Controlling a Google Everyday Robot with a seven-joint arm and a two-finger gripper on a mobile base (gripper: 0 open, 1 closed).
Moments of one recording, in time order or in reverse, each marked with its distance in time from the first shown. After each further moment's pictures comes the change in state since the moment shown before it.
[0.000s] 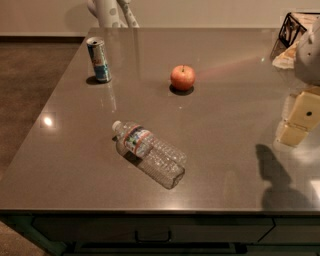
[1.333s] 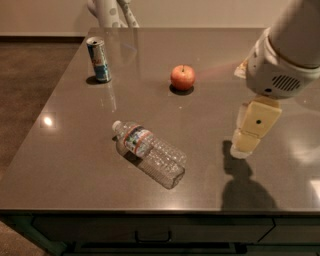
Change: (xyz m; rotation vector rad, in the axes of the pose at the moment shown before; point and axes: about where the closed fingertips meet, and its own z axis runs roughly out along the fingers) arm -0.056 0.018 0.029 -0.040 -0.028 -0.028
